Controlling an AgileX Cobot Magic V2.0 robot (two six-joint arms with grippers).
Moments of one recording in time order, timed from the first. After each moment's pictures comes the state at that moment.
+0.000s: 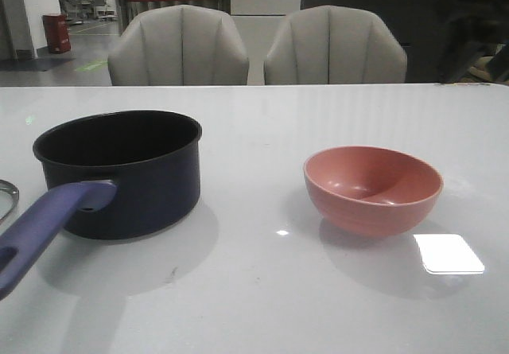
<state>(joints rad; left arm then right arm) -0.29 0.10 -0.32 -0.11 0.34 0.04 0.19 1.31 -0.90 0.18 0.42 -0.10</state>
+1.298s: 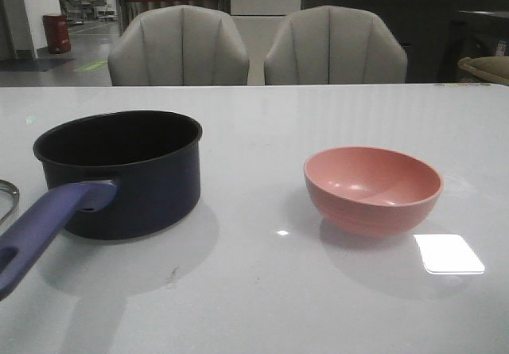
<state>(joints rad) -0.29 0.11 -0.32 -0.13 0.35 0.04 0.19 0.23 -0.27 0.18 0.22 -0.10</state>
